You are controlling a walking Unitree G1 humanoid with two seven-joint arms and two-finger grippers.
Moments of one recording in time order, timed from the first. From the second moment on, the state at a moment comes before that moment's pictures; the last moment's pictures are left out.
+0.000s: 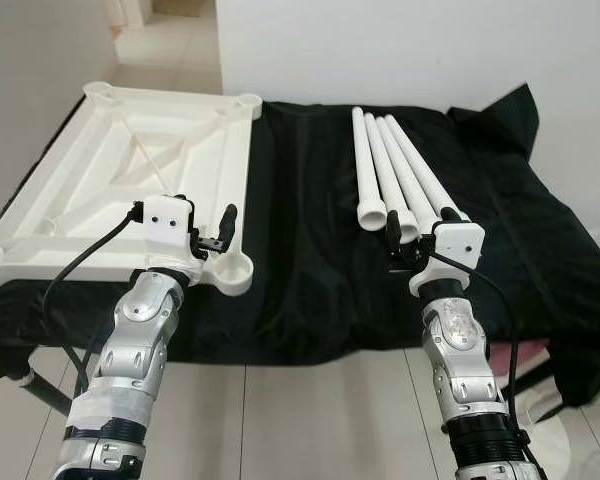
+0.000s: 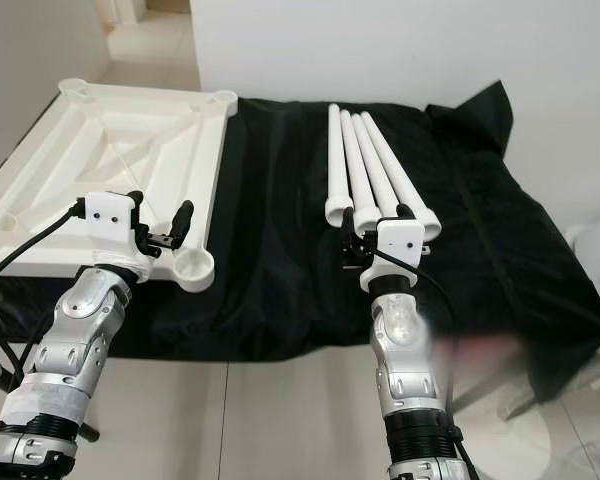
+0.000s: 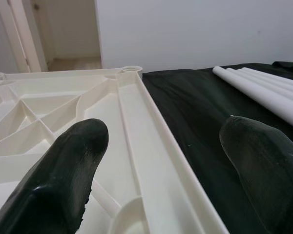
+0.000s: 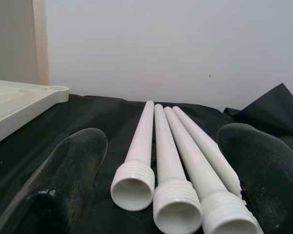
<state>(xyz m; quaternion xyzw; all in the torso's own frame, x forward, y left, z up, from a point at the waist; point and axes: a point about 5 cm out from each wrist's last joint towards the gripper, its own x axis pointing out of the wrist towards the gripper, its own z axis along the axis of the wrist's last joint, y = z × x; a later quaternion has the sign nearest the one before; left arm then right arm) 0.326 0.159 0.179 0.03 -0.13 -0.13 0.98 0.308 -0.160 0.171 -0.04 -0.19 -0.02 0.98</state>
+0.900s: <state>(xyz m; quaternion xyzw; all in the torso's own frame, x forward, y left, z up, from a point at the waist) 0.327 0.155 0.179 0.01 -0.13 -0.12 0.98 0.310 -0.164 0.172 -0.06 -0.19 -0.02 0.98</state>
